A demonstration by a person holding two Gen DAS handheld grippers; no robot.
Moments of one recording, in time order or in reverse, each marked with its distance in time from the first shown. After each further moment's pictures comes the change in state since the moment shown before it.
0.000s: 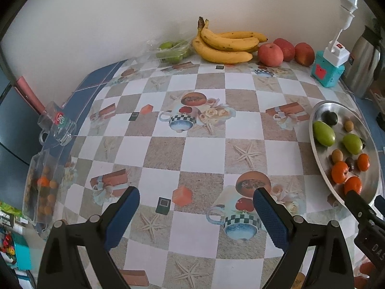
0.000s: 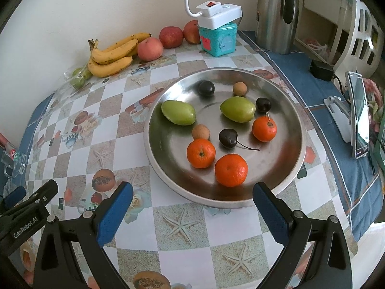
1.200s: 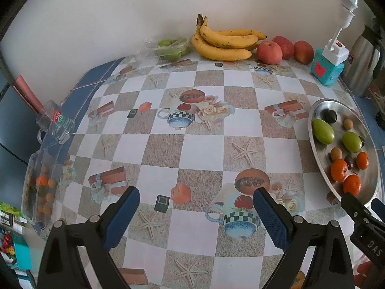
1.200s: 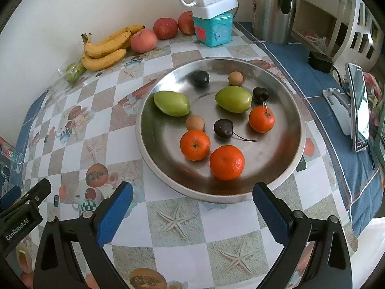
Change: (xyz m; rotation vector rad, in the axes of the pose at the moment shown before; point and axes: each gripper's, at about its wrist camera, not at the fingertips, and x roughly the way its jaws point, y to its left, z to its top) left arm 0.002 0.002 -0.001 0.000 0.017 -0.012; right arm 0.008 -0.004 -0.001 0.016 0.050 -0.019
